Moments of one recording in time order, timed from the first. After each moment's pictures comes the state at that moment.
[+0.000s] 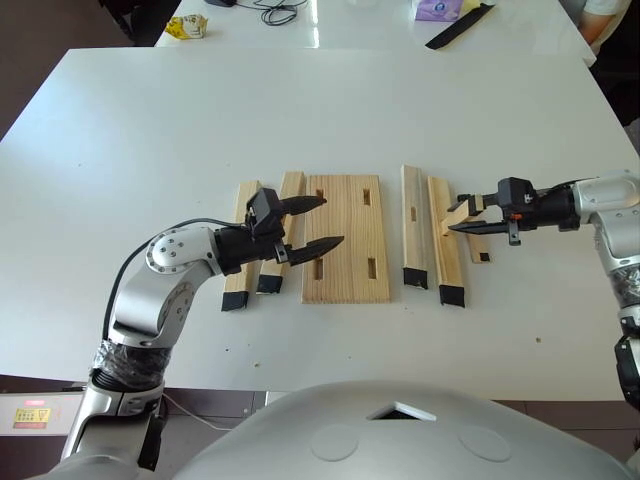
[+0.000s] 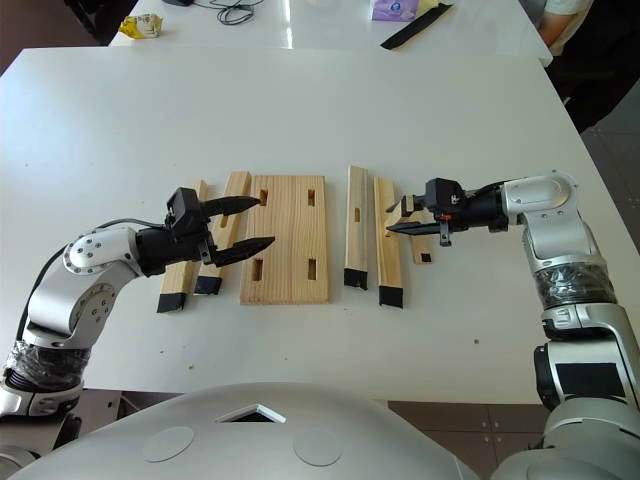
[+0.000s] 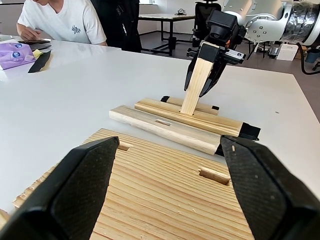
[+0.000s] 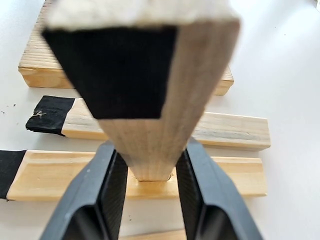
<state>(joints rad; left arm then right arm) -0.01 0.56 -0.08 -0.37 -0.50 0.38 -0.94 -0.39 -0.81 0.18 0.43 0.23 -0.17 1.46</state>
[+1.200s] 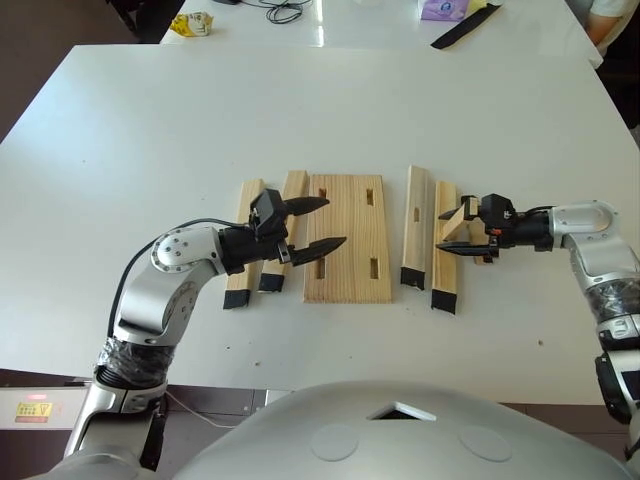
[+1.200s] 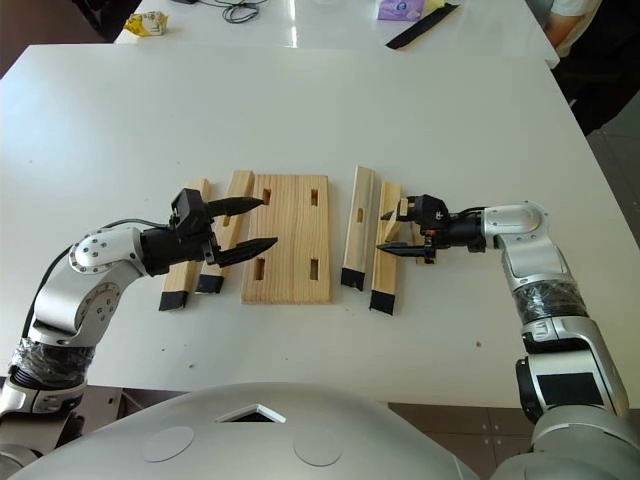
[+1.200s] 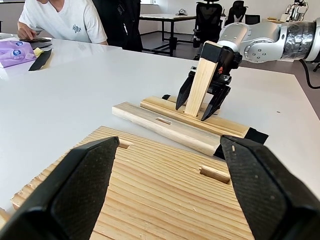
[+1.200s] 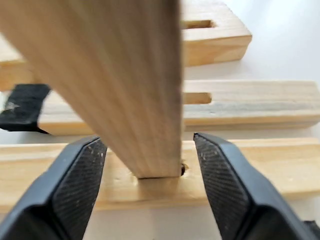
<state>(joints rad) -0.01 0.54 -0.10 -0.34 -0.49 0.35 -0.94 -0.28 -0.74 0.16 0.40 0.25 -0.07 1.36</state>
